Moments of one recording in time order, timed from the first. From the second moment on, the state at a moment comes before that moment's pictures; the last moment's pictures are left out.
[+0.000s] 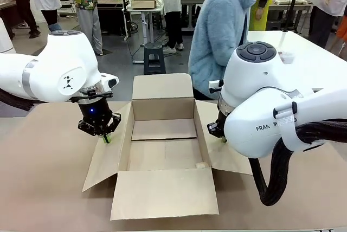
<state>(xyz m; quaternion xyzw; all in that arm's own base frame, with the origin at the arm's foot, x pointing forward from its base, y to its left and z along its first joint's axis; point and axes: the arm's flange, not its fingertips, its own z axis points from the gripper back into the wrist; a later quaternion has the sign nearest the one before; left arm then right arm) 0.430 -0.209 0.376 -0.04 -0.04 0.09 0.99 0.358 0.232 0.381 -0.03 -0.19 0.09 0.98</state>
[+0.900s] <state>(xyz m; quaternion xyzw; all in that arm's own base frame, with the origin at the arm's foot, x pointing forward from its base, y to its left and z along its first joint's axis) 0.430 -0.209 0.376 -0.04 -0.04 0.09 0.99 0.358 0.232 0.381 -0.03 -0.19 0.09 0.98</state>
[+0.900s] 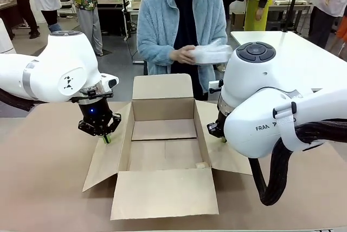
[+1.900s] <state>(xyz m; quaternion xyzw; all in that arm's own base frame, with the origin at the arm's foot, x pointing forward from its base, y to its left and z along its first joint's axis) 0.430 -0.209 0.376 -0.04 -0.04 0.09 0.99 0.358 0.232 0.381 -0.03 -0.19 0.09 0.98</state>
